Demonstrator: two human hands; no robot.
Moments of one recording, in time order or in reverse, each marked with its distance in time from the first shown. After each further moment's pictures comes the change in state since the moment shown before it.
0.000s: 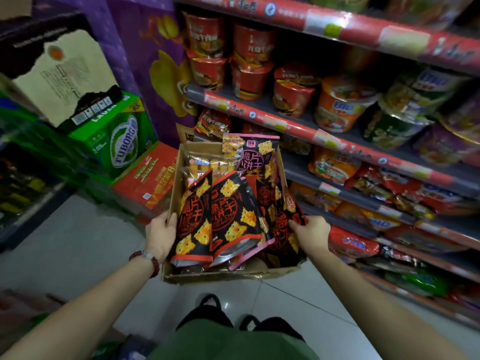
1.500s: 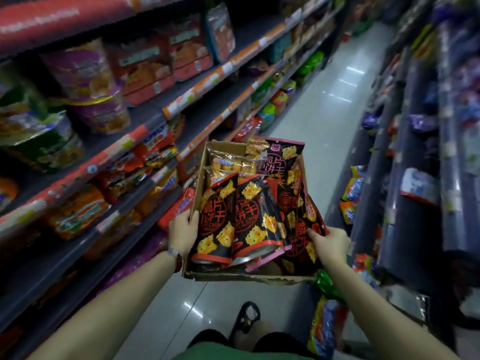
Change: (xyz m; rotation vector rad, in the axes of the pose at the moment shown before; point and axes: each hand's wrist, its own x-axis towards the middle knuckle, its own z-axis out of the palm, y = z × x) left_hand -0.155 0.202 0.366 0.486 -1.150 0.913; right_hand -0.234 0.199 -0.125 0.320 1.065 1.166
